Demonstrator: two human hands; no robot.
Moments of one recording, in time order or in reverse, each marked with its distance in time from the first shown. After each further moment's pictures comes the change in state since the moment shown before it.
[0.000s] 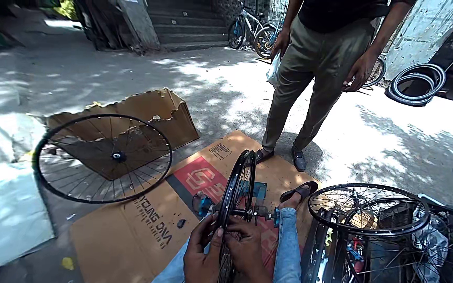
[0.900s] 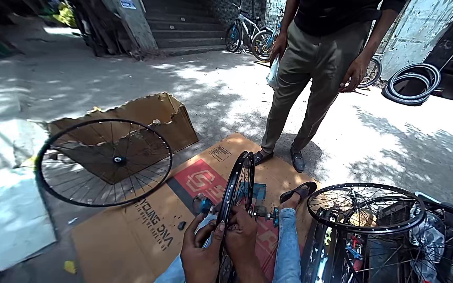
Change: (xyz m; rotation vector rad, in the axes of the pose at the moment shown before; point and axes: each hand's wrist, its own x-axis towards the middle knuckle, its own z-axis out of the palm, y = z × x) left_hand 0.003 0.007 0.008 -0.119 0.154 -0.130; right_hand 0.018 0.000 0.019 -0.456 0.180 -0.248
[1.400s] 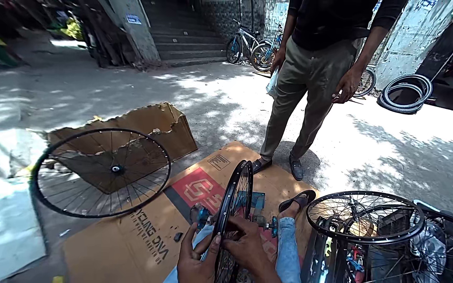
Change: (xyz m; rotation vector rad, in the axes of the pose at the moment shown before) left_hand 0.001 0.008 -0.003 -0.011 -0.101 -0.016; right_hand 0.022 0.012 -0.035 0.401 -0.455 0.212
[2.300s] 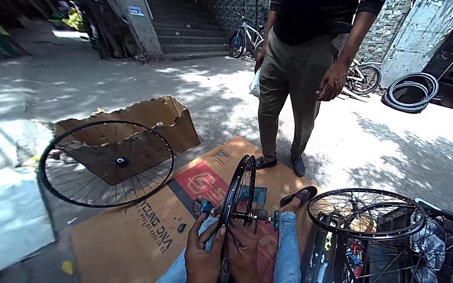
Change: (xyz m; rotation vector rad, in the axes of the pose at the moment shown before) left_hand -0.002 -0.010 -0.004 0.019 0.018 0.061; right_hand -0.037 0.014 0.047 -0.202 0.371 -0.231
